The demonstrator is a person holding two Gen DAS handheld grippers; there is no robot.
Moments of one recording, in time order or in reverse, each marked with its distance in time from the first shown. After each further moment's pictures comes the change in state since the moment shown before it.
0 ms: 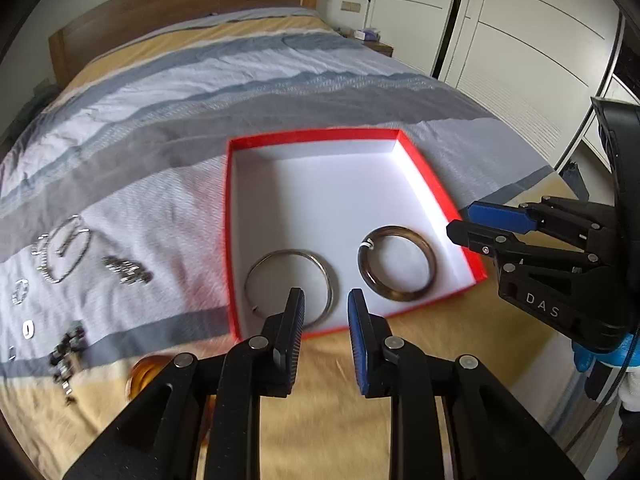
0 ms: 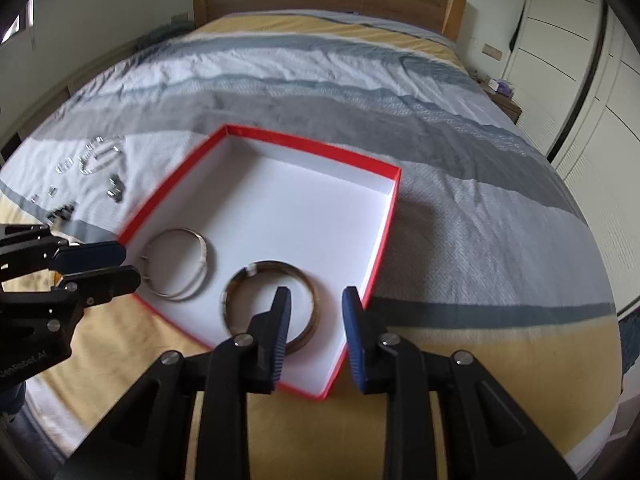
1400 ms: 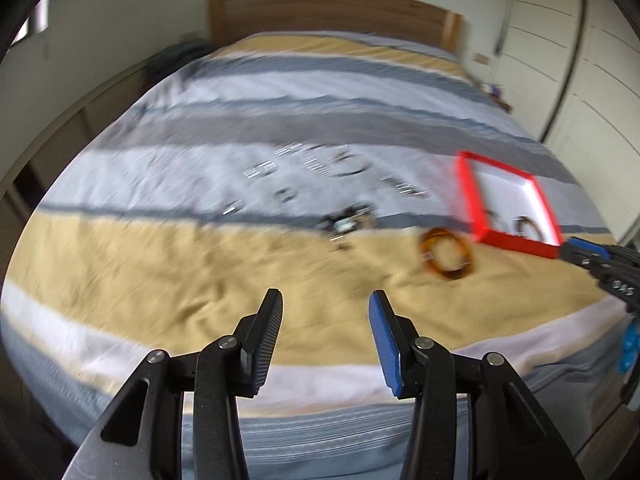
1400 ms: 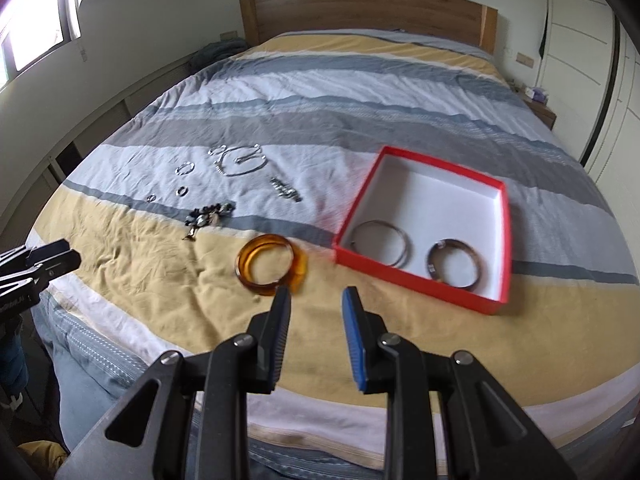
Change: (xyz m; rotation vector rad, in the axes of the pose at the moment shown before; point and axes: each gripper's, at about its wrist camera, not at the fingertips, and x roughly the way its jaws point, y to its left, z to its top) left arm -0.201 0.191 -0.172 -0.341 -0.071 0.295; right arm -0.090 0.160 -0.023 0.002 -0.010 0.171
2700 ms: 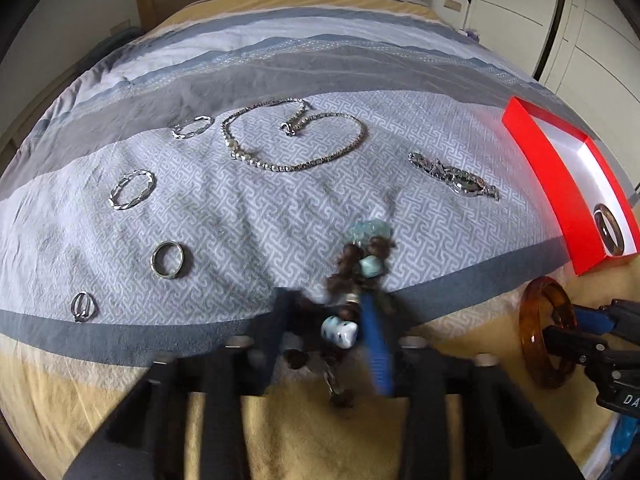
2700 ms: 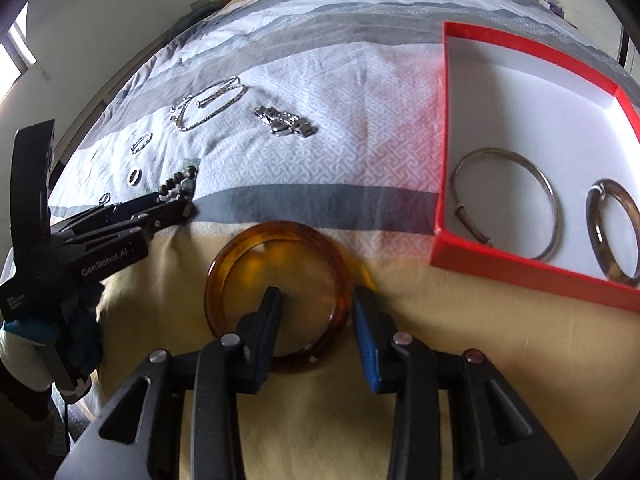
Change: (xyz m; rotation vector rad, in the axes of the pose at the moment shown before) left arm 0.223 -0.039 0.078 0.183 0.112 -0.105; right arm 0.177 0.006 0.010 0.171 0.172 0.109
